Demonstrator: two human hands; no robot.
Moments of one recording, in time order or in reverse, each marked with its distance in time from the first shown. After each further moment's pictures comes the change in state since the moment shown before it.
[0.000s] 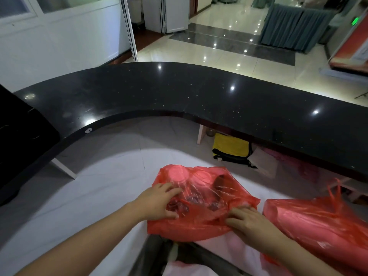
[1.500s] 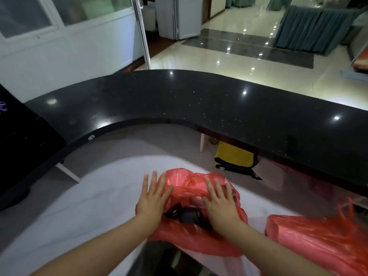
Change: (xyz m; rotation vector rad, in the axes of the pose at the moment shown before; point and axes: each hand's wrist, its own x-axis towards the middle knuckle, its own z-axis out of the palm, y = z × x) left_hand 0.014 0.044 -0.007 0.531 0.117 -0.425; right_hand 0.108 0.004 0.024 -0.222 -0.363 0.329
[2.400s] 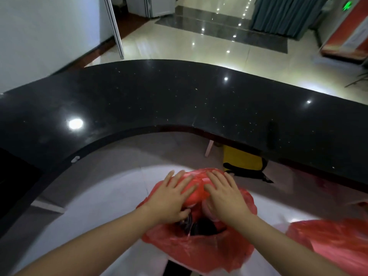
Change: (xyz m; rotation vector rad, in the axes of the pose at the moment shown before) left_hand 0.122 -0.072 0.031 -0.317 0.267 0.617; right_hand 0.096 -0.020 -0.042 0.123 0.264 0.087
